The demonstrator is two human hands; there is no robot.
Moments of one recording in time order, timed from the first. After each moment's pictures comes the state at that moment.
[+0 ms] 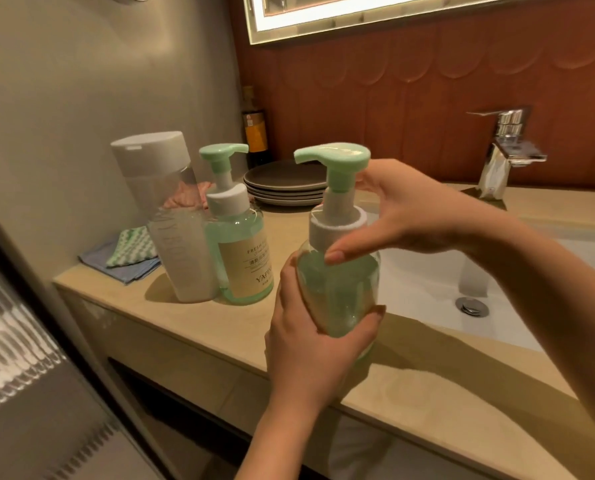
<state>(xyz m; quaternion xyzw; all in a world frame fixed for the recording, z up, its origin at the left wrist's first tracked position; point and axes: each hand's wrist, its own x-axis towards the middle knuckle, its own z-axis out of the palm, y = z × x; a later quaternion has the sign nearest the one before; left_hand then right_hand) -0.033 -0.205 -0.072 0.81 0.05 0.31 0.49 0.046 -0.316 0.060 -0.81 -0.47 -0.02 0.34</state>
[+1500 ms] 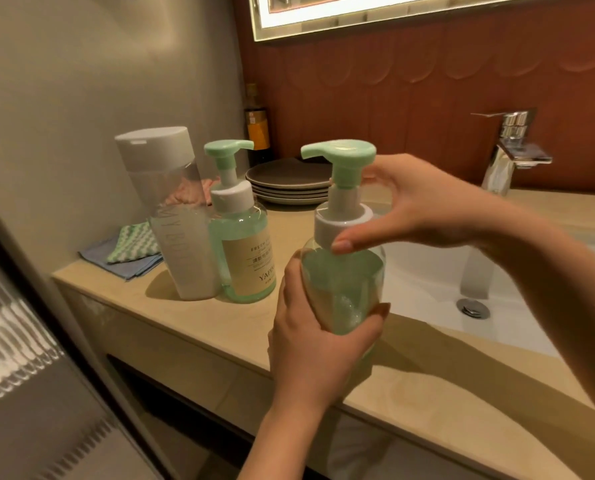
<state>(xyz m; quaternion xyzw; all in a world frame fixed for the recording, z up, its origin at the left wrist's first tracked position) -0.033 -0.204 -0.072 0.81 0.05 0.30 0.49 0.042 -0.318 0.067 -0.84 -0.44 -0.03 0.32</state>
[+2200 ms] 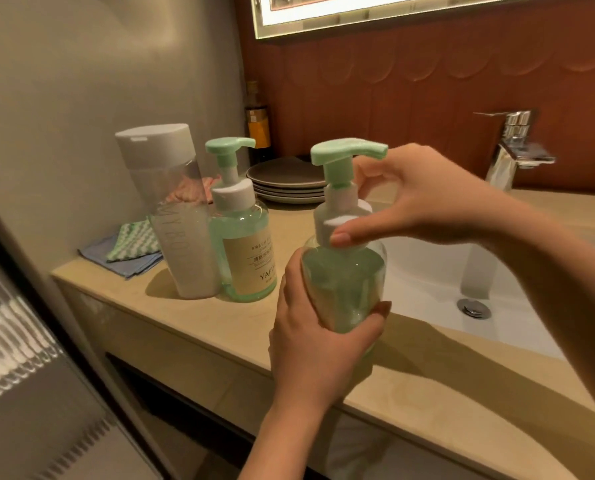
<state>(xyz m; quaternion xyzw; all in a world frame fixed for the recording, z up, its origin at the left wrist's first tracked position) -0.032 -0.204 -0.071 0.81 0.06 0.29 0.51 0.039 -0.316 0.070 -0.86 -0.42 -0.07 0.28</state>
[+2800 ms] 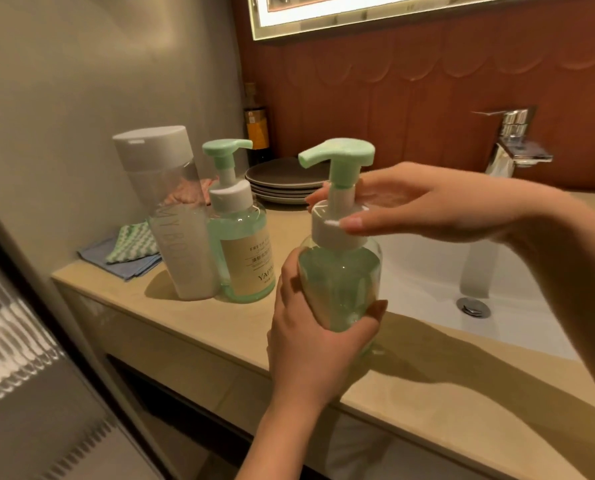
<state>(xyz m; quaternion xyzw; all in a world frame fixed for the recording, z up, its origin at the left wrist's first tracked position) -0.030 -0.203 -0.072 0.81 0.04 0.29 0.51 0.042 -0.328 0.071 -0.81 -0.47 0.14 0.33</state>
